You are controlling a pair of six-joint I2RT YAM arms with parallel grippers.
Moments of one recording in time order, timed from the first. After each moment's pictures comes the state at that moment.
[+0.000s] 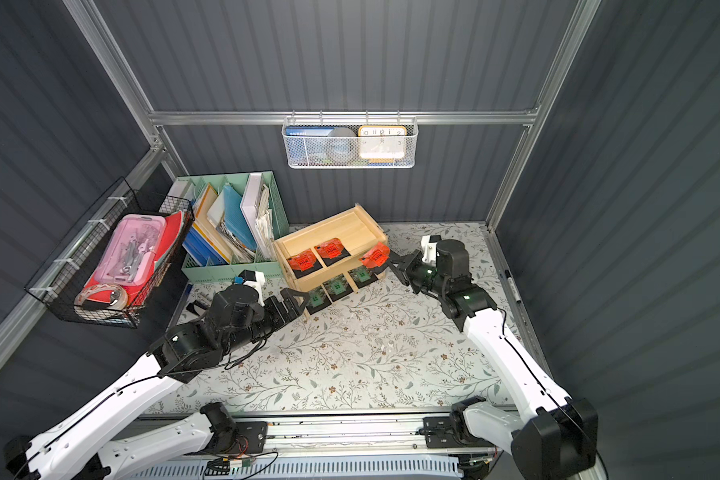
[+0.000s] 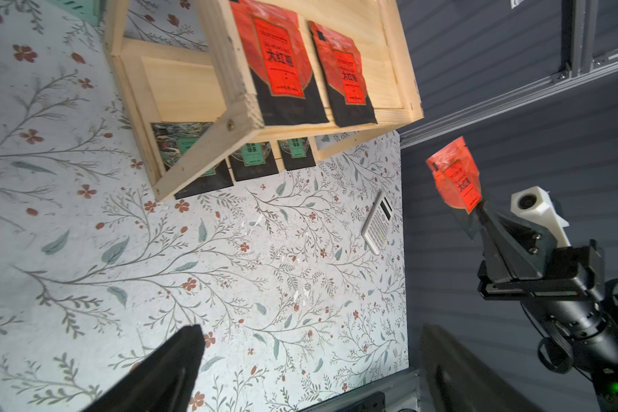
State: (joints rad) left arm -0.75 0.90 1.02 -0.70 -0.17 -1.09; right arm 0.27 1.19 1.02 -0.18 -0.50 1.18
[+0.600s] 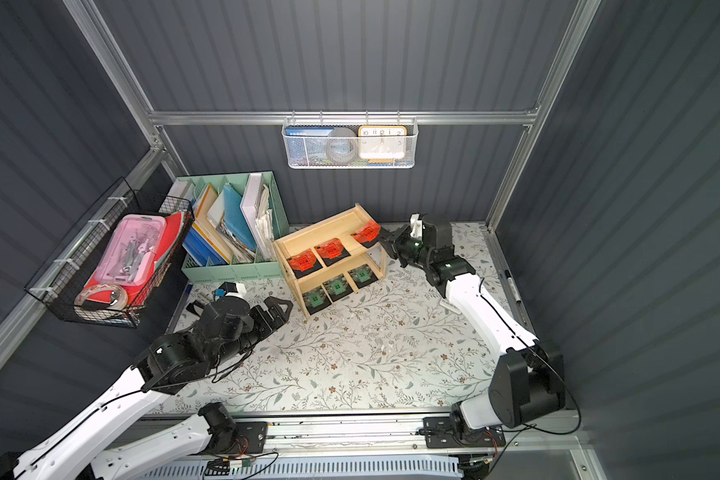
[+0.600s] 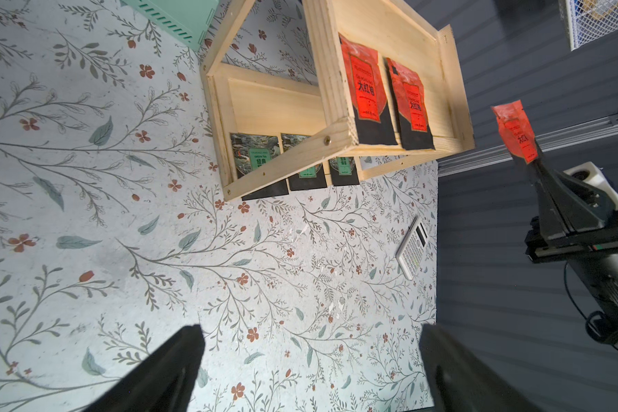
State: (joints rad) left arm -0.75 0.82 0.99 -0.82 -0.27 -1.16; right arm 0.27 1.47 1.24 -0.08 -0.50 1.24
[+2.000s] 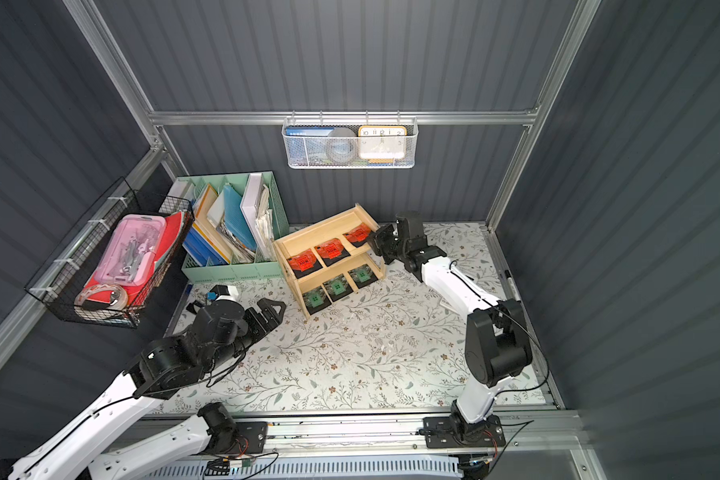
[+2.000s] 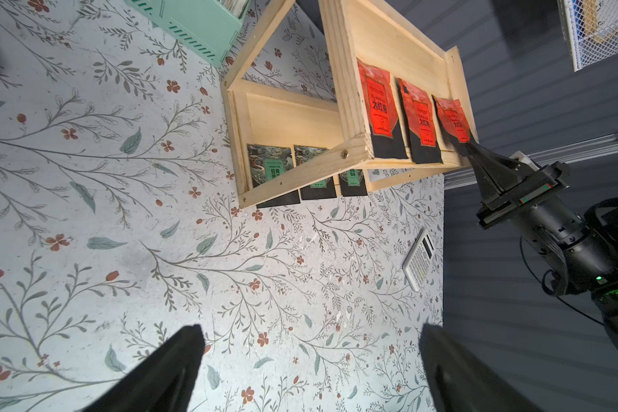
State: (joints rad) left arm -0.75 0.78 0.98 -0.86 -0.32 -1.17; right arm 0.34 1.72 1.38 -0.12 -0.36 1.32
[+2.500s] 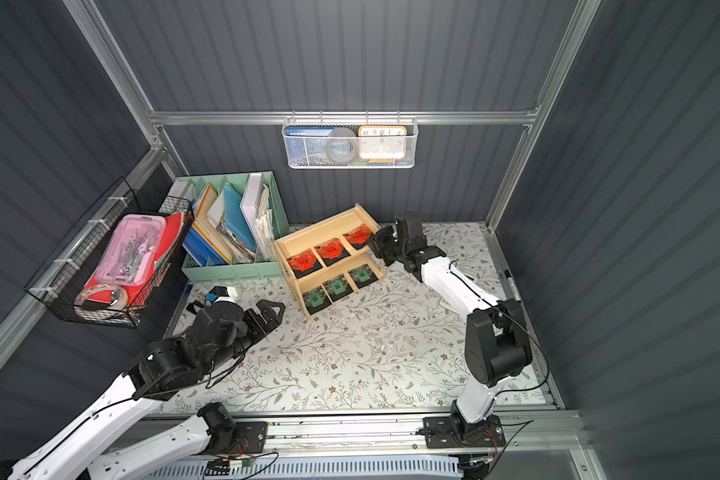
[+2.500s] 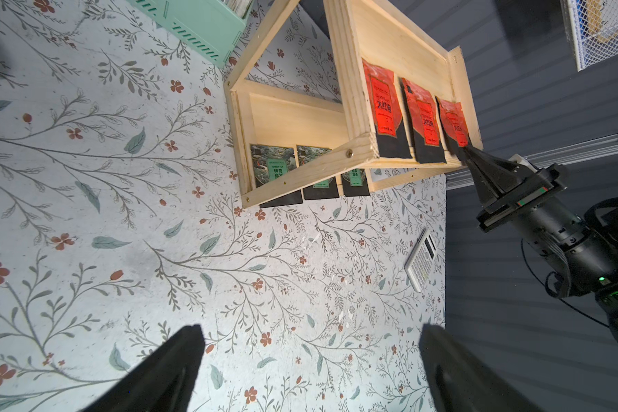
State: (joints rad) left arm -0.75 0.77 0.97 -0.87 -0.32 -1.17; right arm 0.34 1.72 1.38 -0.15 -0.35 1.33
